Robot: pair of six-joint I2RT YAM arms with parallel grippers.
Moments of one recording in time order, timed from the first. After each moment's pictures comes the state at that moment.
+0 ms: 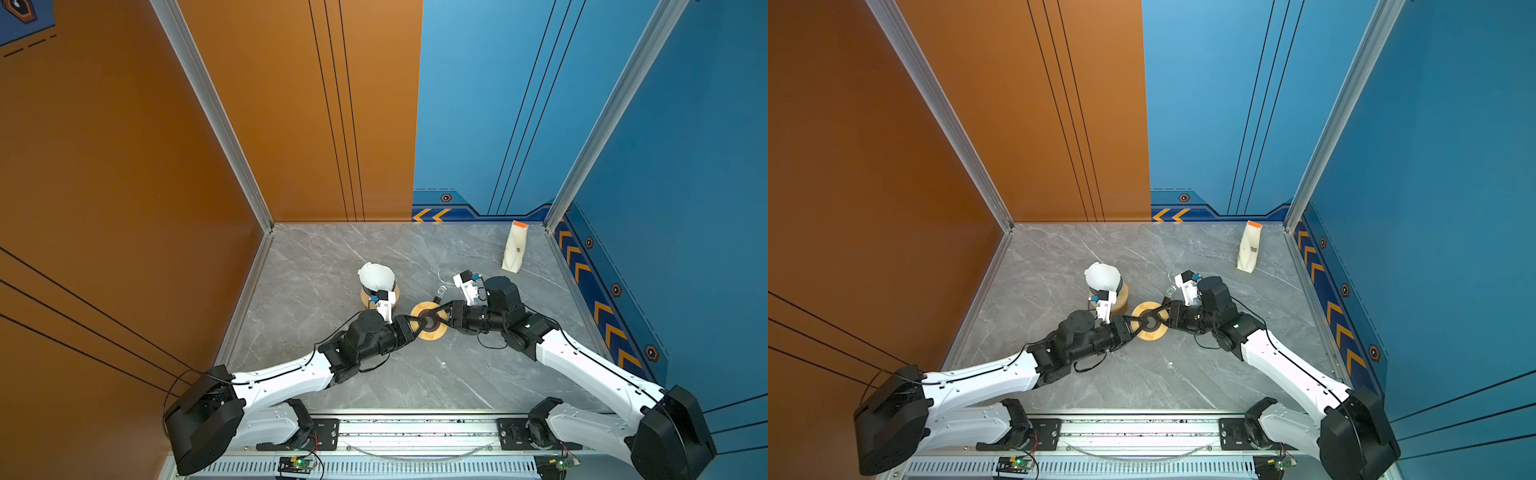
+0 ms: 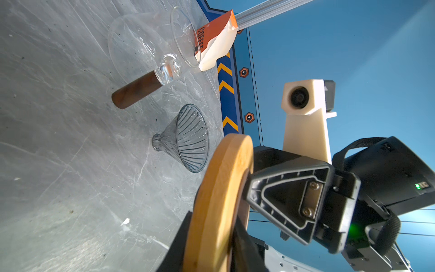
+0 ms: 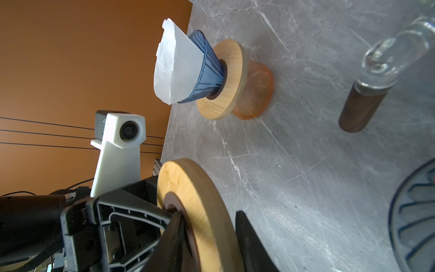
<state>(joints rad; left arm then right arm) -0.90 1.19 0.52 0.39 0.12 -1.25 0.54 1.14 0.72 -0.14 -0.57 0.79</state>
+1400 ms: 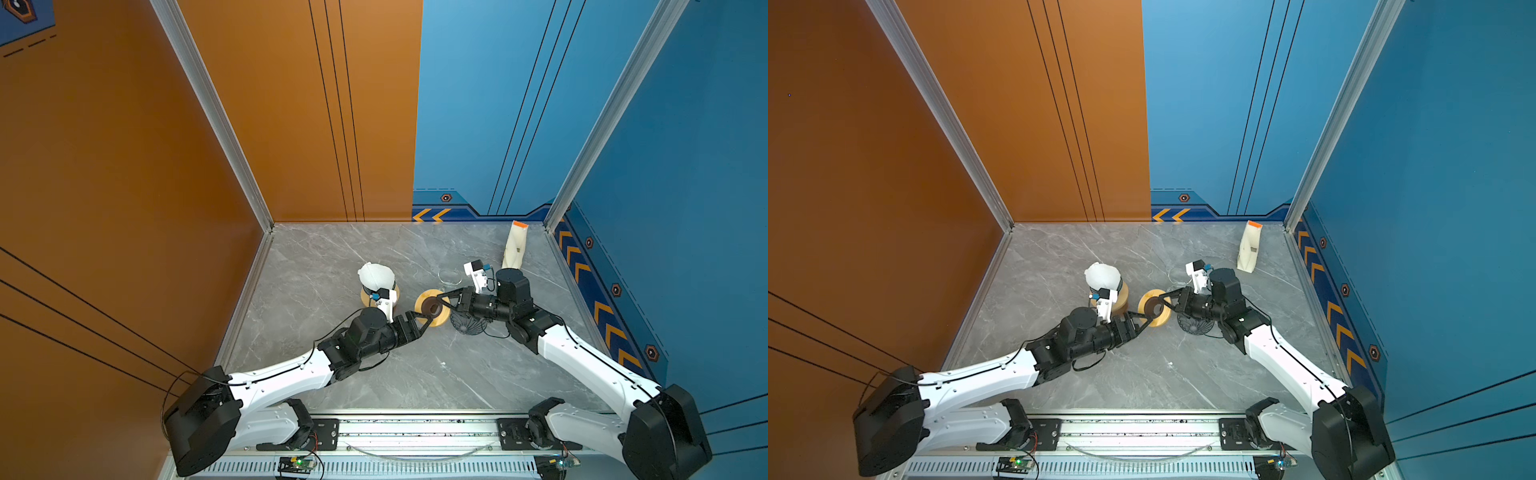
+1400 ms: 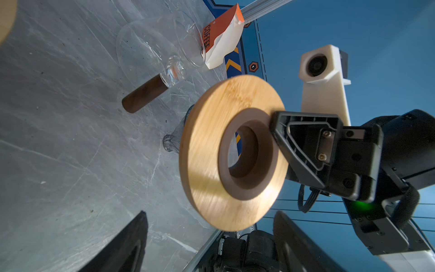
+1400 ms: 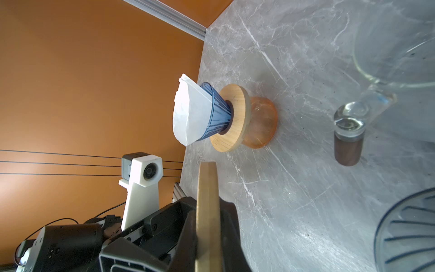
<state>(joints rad) -0.89 1.17 0.59 0.25 0.12 -1.14 0.41 1.16 0.74 -0.01 -0.64 0.89</state>
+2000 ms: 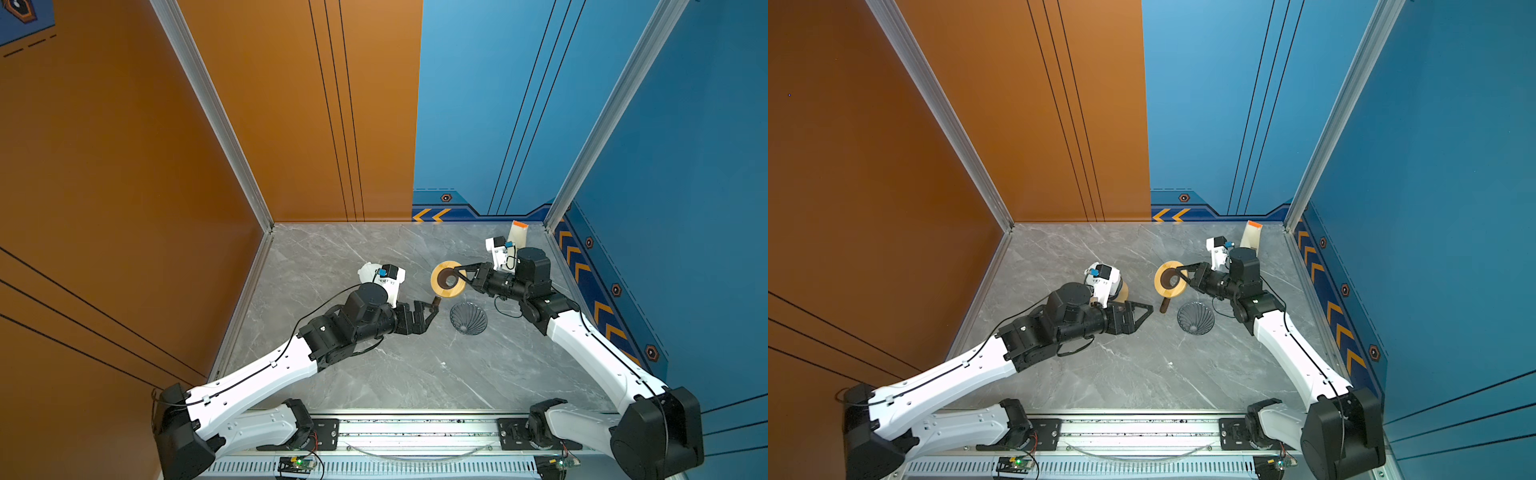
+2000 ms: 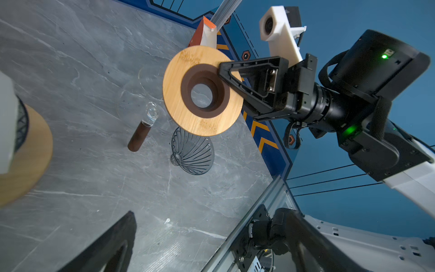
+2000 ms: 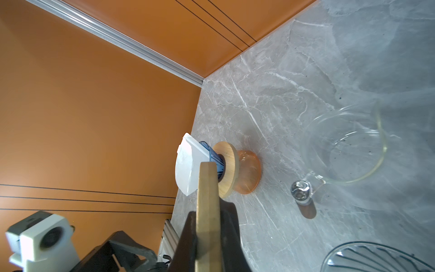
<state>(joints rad) -0.90 1.08 0.97 -0.32 0.06 -0.73 0.23 1.21 0.89 -0.08 -0.64 0.79</state>
